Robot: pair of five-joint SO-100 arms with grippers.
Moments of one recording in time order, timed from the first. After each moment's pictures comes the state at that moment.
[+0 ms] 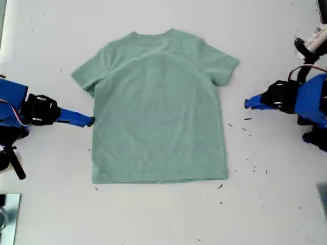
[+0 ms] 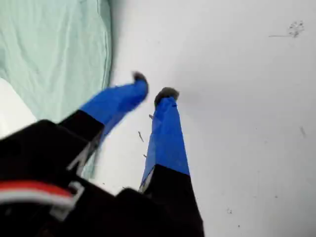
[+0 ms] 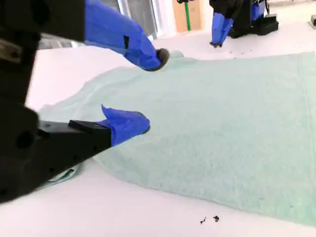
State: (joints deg) arm 0 -2.5 206.0 184.8 59.3 3.6; arm 1 20.8 200.6 174.3 78.6 -5.1
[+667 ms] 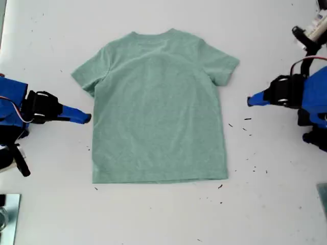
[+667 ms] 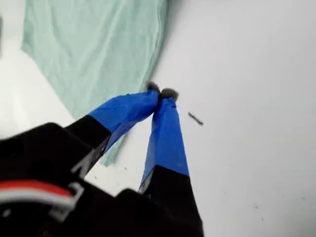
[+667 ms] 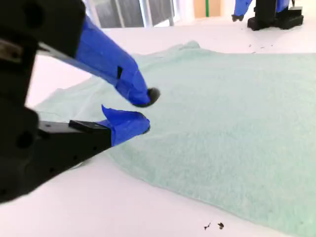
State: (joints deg) arm 0 -5.3 206.0 184.8 60.1 -0.6; arm 1 19.8 178.6 152.1 77.0 -12.0
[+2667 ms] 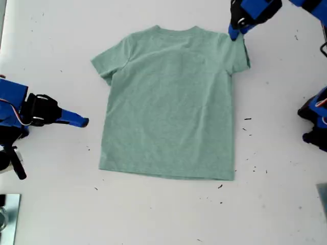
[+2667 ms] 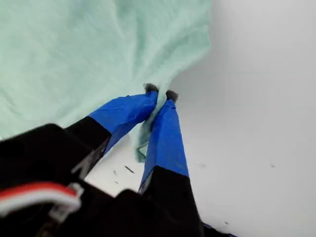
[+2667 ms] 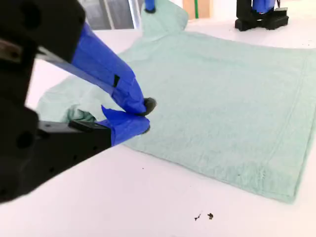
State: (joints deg) arm 0 -2.5 206.0 184.8 60.1 -0.6; arm 1 46.6 95.9 70.8 92.5 -54.6
